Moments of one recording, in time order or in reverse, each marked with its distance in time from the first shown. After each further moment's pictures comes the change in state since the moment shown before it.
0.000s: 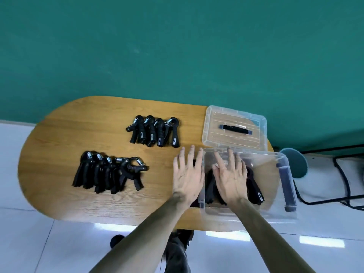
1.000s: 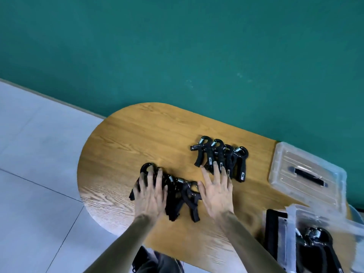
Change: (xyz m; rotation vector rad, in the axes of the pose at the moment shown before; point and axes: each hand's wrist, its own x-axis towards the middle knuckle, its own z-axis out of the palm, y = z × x) left_hand -0.050 -0.347 -0.010 -0.066 -0.211 -0.506; right_hand 0.077 -0.295 0.052 -0.055 -0.272 -0.243
